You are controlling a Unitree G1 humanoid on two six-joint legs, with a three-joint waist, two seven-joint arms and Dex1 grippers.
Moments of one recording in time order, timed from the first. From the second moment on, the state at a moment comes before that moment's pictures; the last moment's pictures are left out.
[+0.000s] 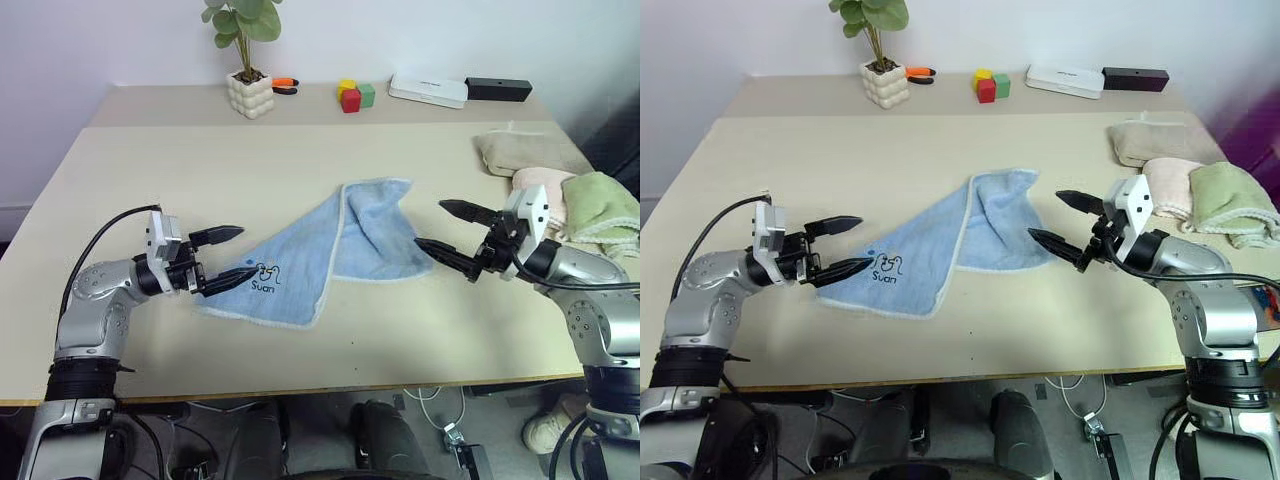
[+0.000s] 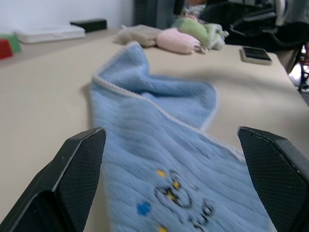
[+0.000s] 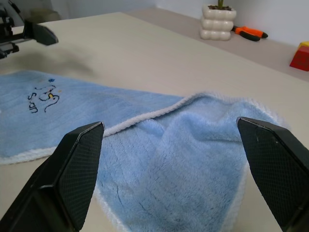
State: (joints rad) left arm -0.32 0.62 0.14 0.19 -0.53 0.10 -1.31; right arm -0.27 -0.69 -0.20 -0.11 0.53 0.34 0.94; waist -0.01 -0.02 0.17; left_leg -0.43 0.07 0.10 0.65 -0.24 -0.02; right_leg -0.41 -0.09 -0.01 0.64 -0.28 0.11
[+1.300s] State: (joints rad) left arm -0.36 0.64 -0.25 0.03 -0.10 -0.05 -1.23; right arm -0.32 -0.39 -0.01 -0.20 0.41 0.26 0.70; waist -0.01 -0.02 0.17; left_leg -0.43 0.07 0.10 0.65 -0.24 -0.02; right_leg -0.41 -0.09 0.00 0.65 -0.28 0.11
